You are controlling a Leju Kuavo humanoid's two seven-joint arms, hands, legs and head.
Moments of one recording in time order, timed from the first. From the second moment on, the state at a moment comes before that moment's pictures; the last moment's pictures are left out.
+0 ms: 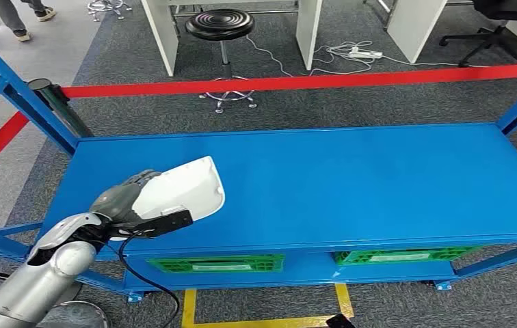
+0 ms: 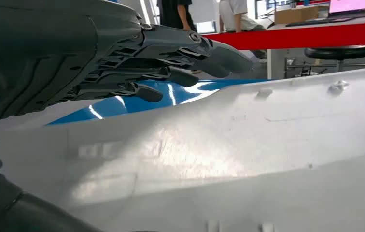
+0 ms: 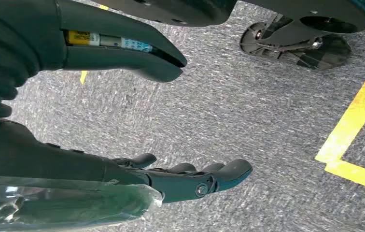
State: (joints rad) left arm -0.33 0.23 -0.57 -1.34 -0.66 -0.14 0.24; right arm -0.03 0.16 -0.34 -0.24 0.81 -0.22 -0.08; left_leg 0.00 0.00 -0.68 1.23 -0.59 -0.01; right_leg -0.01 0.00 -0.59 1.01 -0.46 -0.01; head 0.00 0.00
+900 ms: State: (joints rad) left arm -0.33 0.23 -0.61 -1.31 -0.68 -0.12 0.24; right arm -0.03 0.17 -0.33 -0.26 0.80 -0.22 -0.10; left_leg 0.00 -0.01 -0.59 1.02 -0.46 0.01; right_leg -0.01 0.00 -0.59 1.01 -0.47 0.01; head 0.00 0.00
